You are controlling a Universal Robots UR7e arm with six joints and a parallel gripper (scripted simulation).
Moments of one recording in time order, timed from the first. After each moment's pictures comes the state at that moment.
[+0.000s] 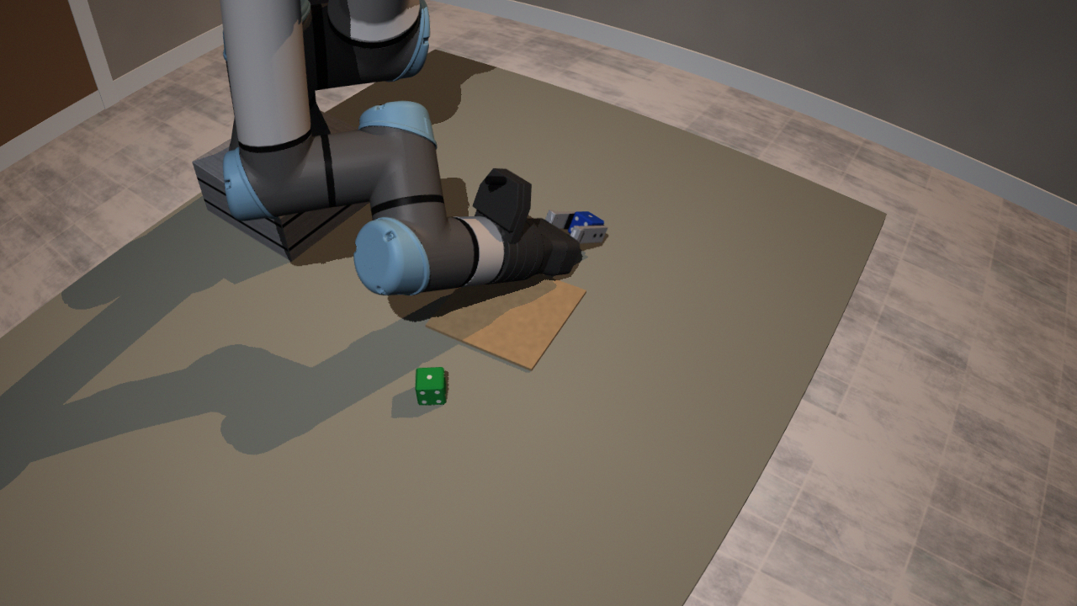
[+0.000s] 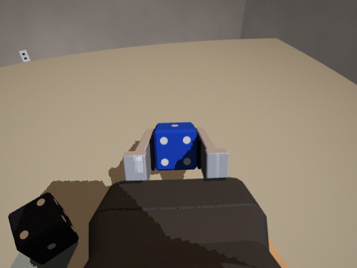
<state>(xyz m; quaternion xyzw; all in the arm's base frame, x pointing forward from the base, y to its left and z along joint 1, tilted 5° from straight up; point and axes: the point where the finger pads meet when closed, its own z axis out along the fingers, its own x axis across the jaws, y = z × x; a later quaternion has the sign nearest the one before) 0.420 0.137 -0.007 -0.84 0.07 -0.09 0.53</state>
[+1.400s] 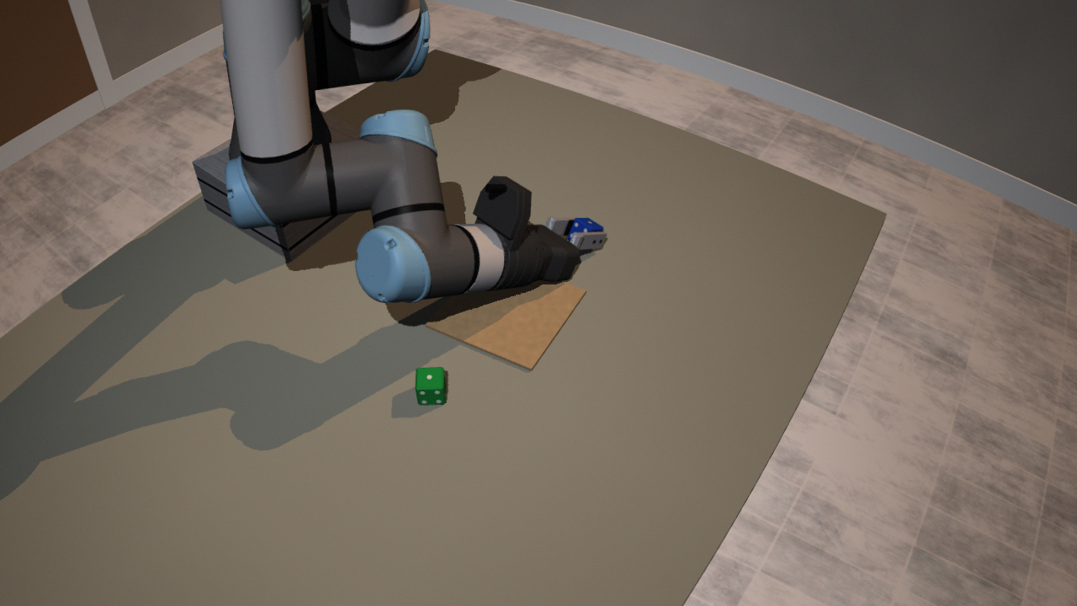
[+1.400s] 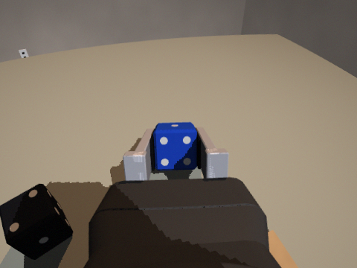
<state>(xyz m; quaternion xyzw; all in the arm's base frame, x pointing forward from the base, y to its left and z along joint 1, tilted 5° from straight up) 0.421 0.137 -0.017 -0.84 0.07 -0.09 0.53</state>
